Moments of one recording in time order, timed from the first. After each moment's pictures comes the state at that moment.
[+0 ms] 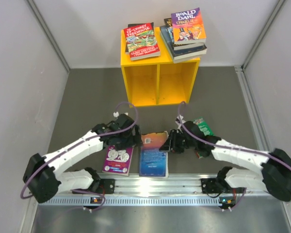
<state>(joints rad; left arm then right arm) -0.76 1.19 0.76 -0.70 -0.02 -0.93 0.83 1.23 0.50 0.04 -0.26 1.01</state>
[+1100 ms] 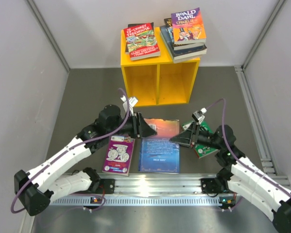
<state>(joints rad) -0.75 0.97 0.84 -0.23 0.43 -0.82 0.54 0.66 0.31 0.39 -0.74 1.42</state>
